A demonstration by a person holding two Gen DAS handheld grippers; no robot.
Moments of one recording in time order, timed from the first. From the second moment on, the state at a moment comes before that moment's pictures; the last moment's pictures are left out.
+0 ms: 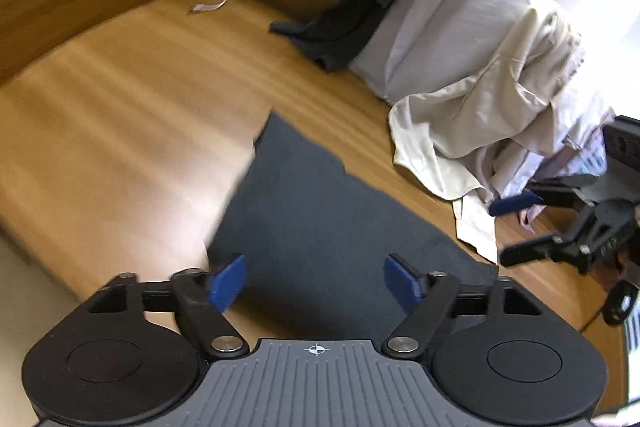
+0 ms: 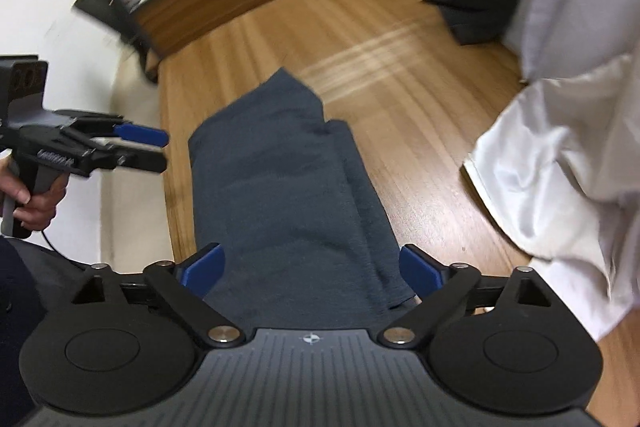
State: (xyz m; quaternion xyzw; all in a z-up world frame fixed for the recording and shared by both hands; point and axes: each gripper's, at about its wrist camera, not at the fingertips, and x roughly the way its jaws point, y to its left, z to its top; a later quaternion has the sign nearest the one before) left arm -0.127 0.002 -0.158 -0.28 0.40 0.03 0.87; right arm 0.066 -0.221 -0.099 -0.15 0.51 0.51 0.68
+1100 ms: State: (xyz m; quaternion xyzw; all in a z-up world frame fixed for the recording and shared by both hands) left arm -0.092 -0.034 -0.207 -0.31 0.41 0.09 0.85; right arm 0.099 -0.221 -0.203 -0.01 0.63 0.55 0.54
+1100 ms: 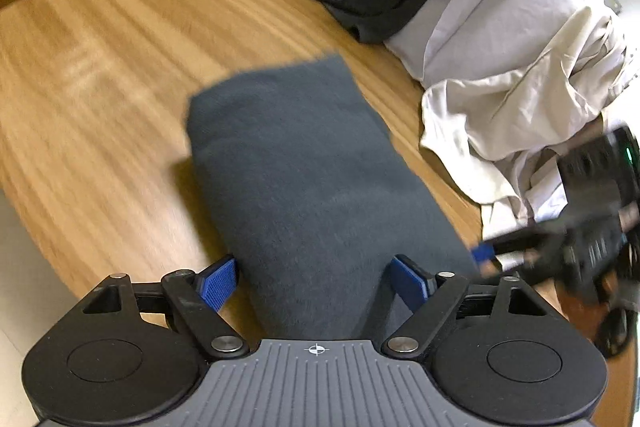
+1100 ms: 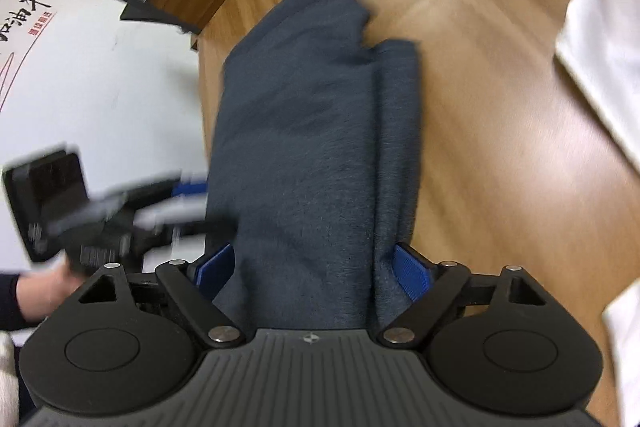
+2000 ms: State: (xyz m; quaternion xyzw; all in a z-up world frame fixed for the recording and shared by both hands) left arm -0.072 -0.034 -0.204 -0.29 0.44 -0.01 0.85; right arm 0.079 -0.249 -0.200 0.13 0.62 0.44 0.64
